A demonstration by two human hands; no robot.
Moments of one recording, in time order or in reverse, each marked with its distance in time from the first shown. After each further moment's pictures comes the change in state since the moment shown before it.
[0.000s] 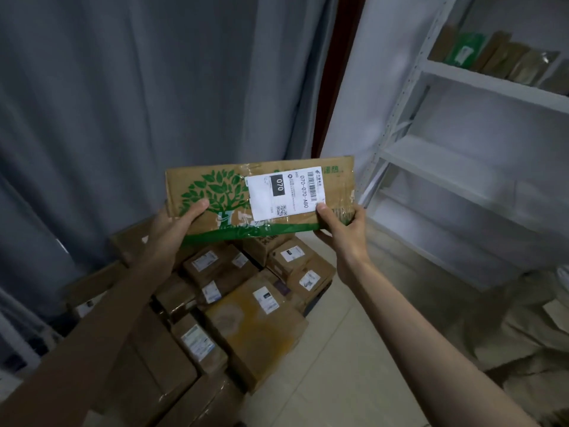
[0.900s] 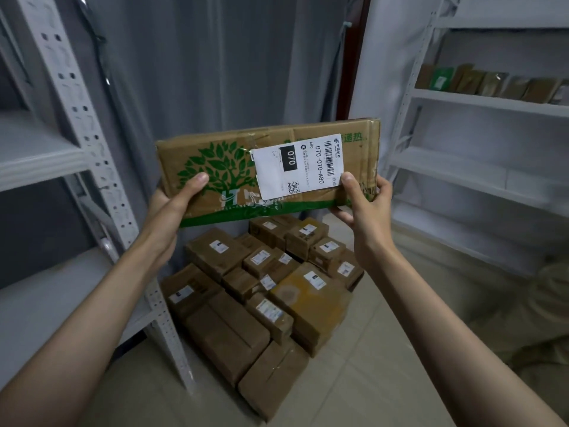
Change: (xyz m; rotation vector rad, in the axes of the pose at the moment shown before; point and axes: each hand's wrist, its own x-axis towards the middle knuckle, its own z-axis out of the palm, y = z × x) left_hand -0.289 0.162 -0.257 0.015 -0.090 0.322; right_hand -0.394 -0.086 0.101 0.182 0.013 -0.266
